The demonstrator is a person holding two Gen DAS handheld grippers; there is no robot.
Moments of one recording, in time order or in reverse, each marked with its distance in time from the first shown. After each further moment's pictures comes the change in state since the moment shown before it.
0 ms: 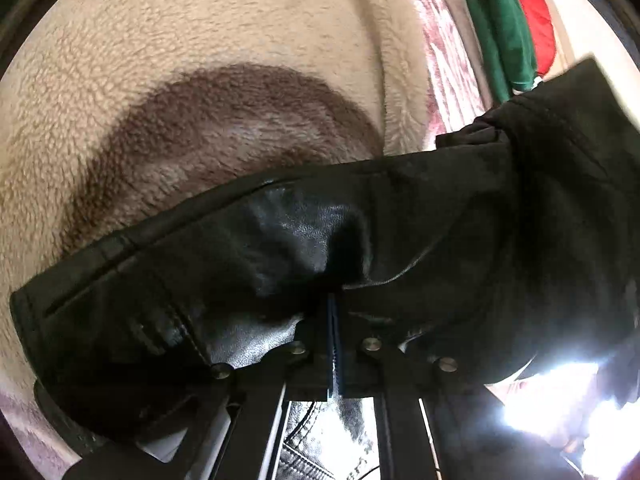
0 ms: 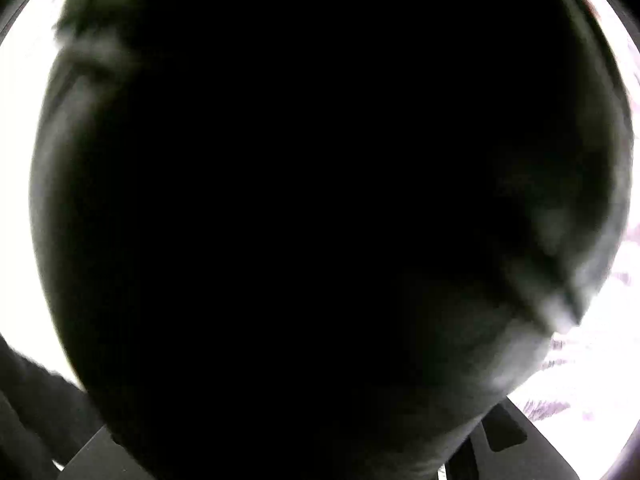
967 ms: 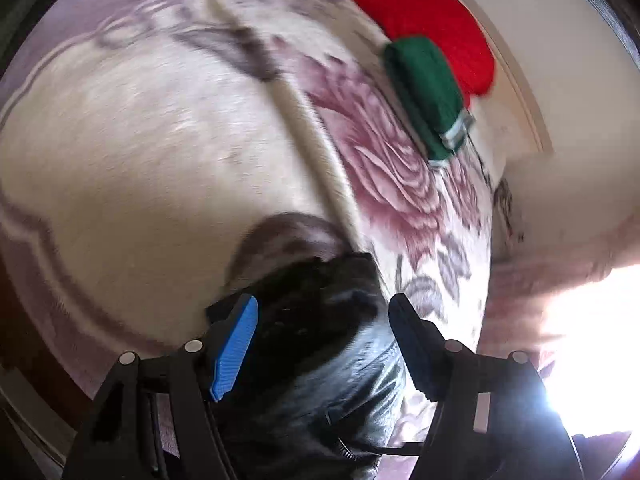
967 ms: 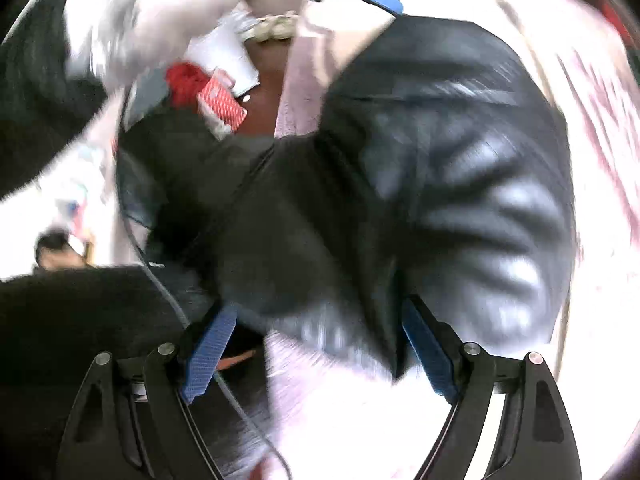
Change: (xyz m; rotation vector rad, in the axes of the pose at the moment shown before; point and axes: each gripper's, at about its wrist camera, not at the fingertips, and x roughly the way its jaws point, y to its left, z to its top) left arm -0.155 -0.030 -0.022 0.239 -0.222 0.049; right arm 0.126 0.171 -0.156 -0.464 0.650 -0.049
